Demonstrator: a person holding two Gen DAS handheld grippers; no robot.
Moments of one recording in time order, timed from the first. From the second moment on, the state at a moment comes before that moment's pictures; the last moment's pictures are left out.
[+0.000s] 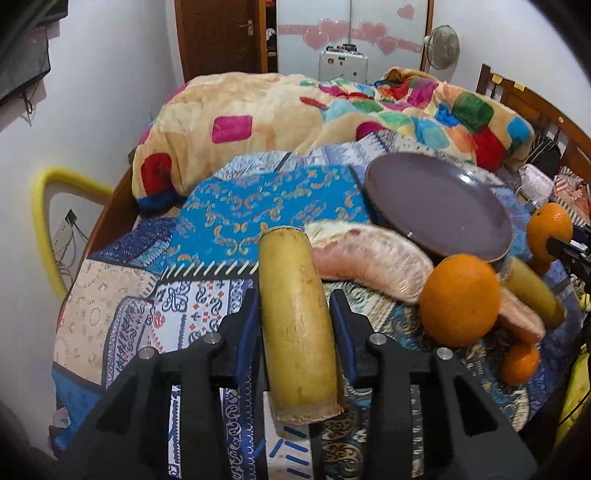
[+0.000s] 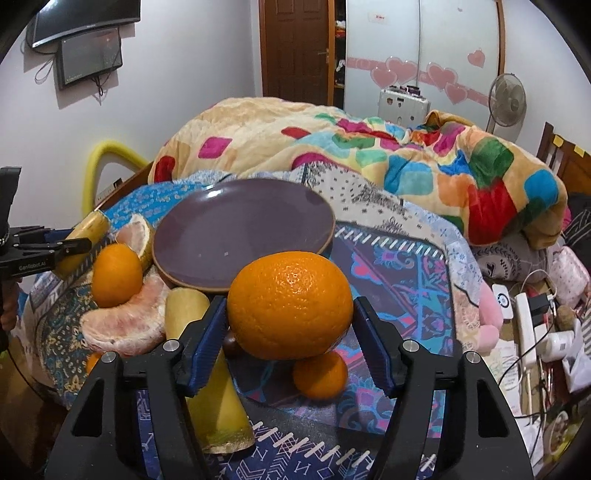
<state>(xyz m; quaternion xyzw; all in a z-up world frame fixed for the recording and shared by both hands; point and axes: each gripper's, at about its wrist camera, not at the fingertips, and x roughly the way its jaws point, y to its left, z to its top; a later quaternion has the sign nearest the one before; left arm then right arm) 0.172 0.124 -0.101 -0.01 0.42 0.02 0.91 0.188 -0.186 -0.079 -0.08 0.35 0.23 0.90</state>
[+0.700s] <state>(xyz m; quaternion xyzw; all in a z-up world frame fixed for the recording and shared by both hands) 0.214 0.081 -0.037 -0.01 0.36 -0.03 0.93 0.210 -0.190 -0.025 -0.06 0.29 0.21 0.93</state>
